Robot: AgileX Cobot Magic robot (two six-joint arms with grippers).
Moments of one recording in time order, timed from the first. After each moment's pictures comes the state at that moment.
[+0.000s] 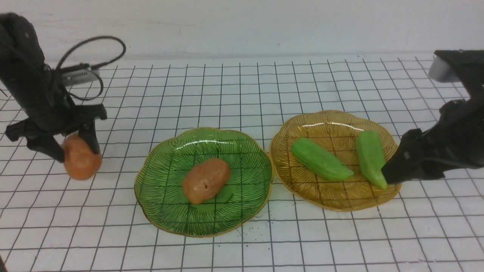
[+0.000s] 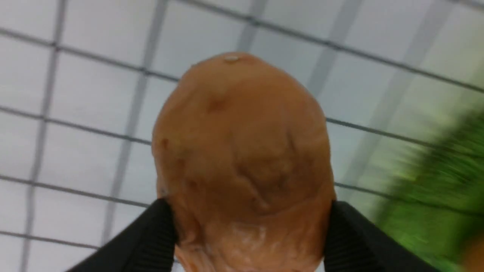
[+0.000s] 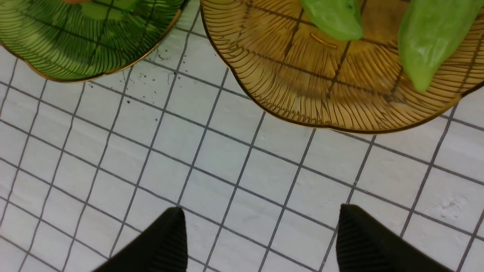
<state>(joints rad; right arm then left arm) 0.19 1.33 -1.15 0.37 1.18 -0.27 0.08 1.93 -1.64 -0.10 1.21 -0.14</state>
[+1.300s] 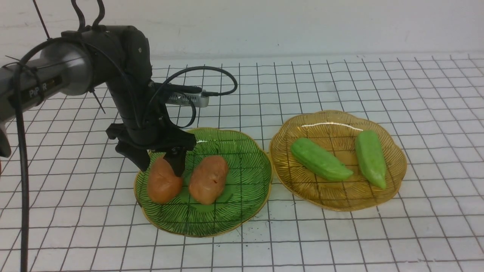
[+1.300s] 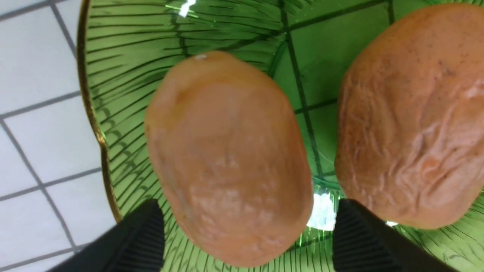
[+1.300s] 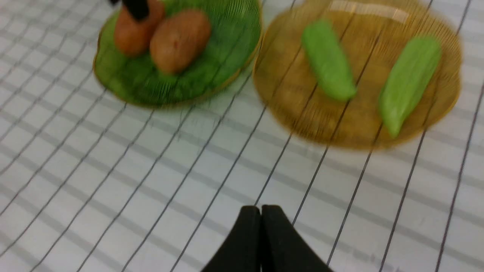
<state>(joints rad) 0.19 0.39 -0.63 0.40 0.93 -0.33 -0.24 2.03 -1.65 -0.07 1.22 0.04</state>
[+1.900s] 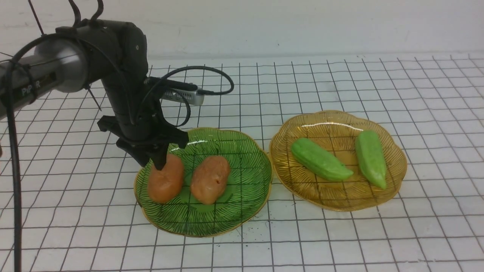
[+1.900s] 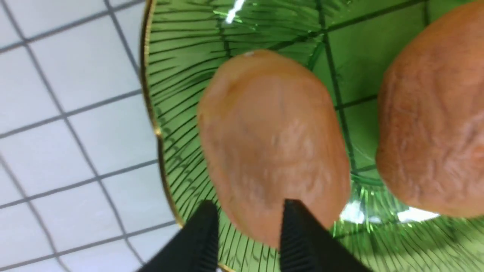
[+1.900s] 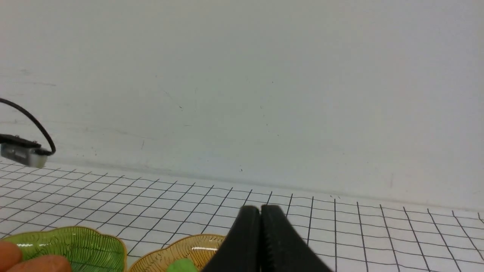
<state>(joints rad) 0.19 0.19 -0.25 0.43 0.13 -0.45 -0.24 1.97 -1.65 0.00 1.22 0.04</state>
